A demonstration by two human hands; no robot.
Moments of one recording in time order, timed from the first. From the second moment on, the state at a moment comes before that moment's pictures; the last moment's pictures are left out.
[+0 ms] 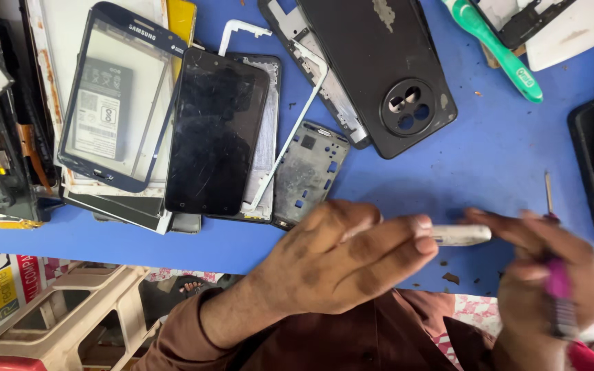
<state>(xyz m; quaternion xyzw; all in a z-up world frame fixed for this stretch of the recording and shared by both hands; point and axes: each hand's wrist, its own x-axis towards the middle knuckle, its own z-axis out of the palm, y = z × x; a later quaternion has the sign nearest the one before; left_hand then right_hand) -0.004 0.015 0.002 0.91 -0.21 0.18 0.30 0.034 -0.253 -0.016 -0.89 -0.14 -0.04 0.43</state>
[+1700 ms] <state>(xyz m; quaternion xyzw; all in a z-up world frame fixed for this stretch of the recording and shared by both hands) -0.026 0.023 0.009 0.94 -0.17 0.13 0.26 0.043 -0.198 0.026 -0.83 -0.38 0.02 0.42</state>
